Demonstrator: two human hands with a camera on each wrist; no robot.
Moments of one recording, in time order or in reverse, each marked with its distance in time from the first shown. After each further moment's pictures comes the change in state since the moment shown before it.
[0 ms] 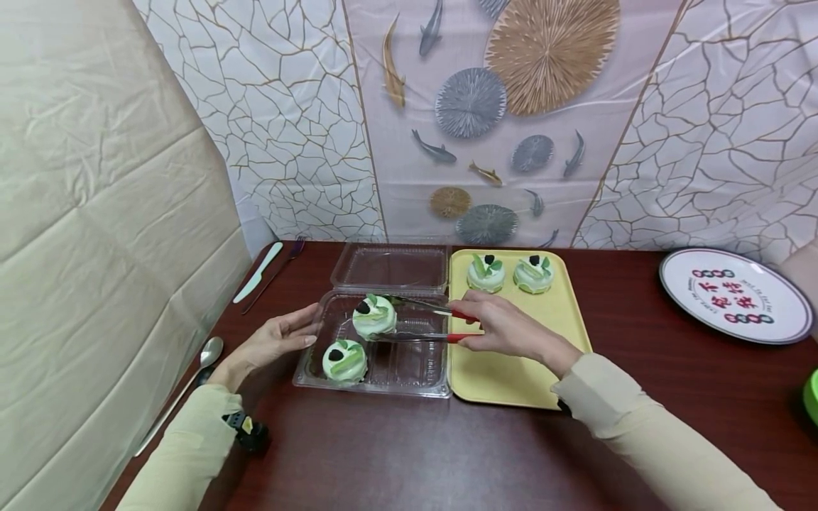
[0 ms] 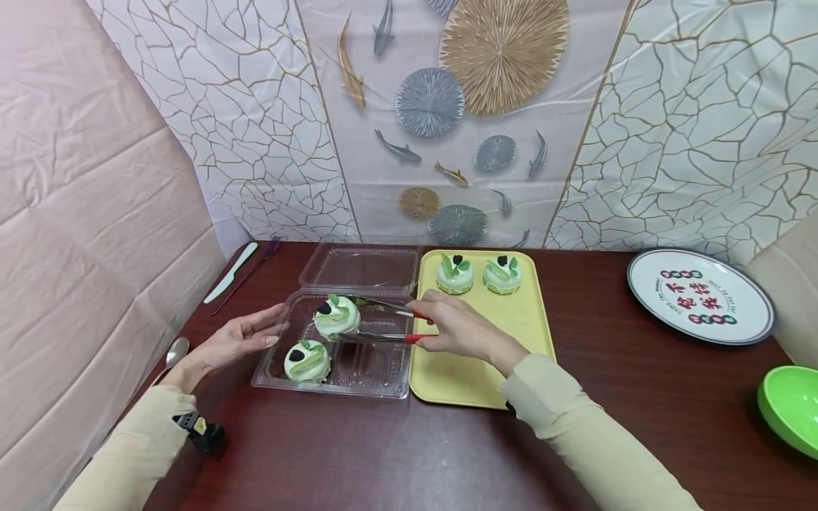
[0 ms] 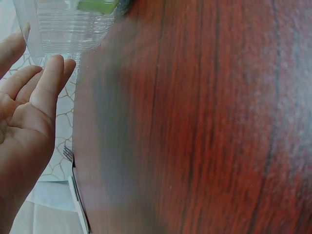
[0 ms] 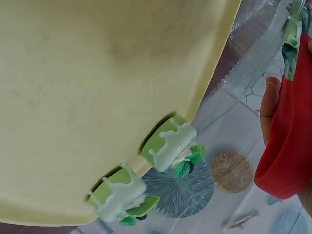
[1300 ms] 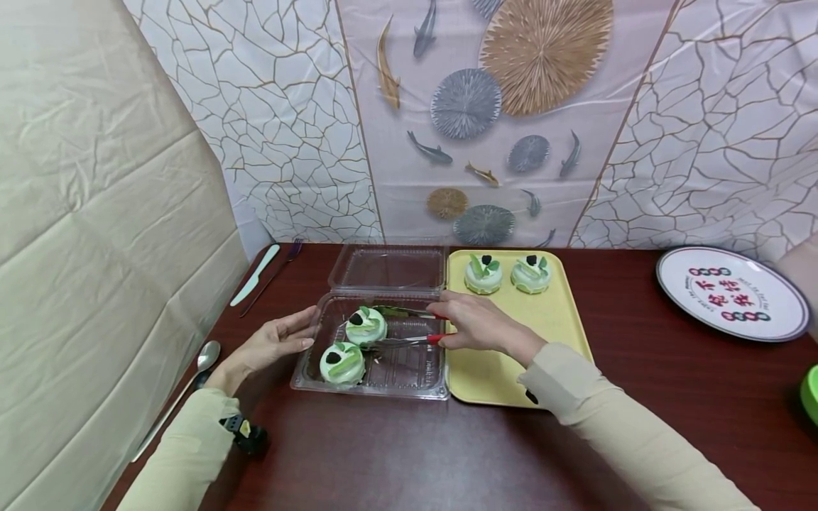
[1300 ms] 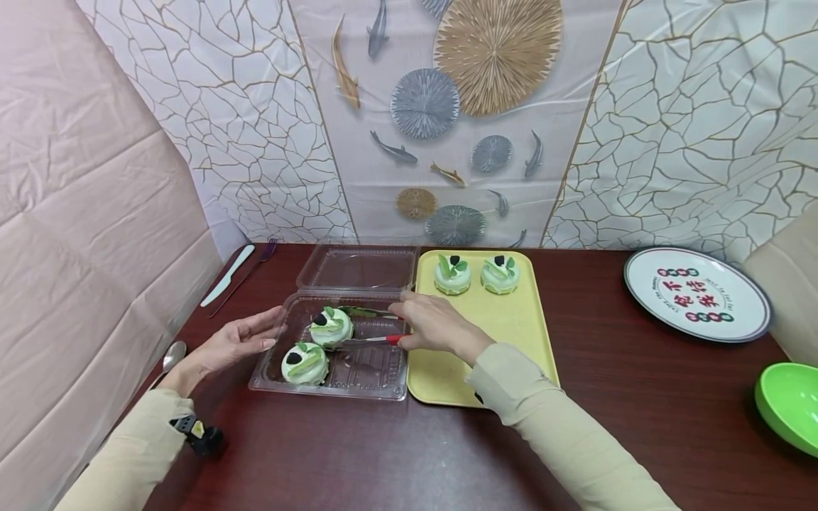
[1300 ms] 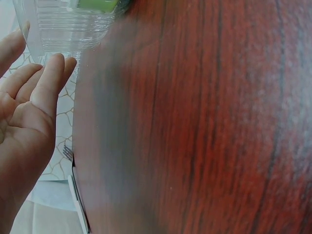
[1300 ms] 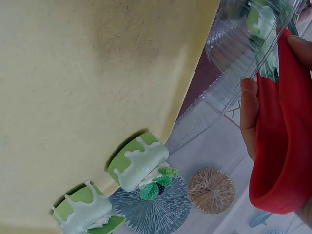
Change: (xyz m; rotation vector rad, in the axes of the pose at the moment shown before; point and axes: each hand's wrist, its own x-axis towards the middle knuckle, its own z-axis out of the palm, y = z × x) left_hand 0.003 -0.001 0.000 0.050 -0.006 -0.003; right_hand 0.030 -0.015 0.008 -0.176 -0.114 0.069
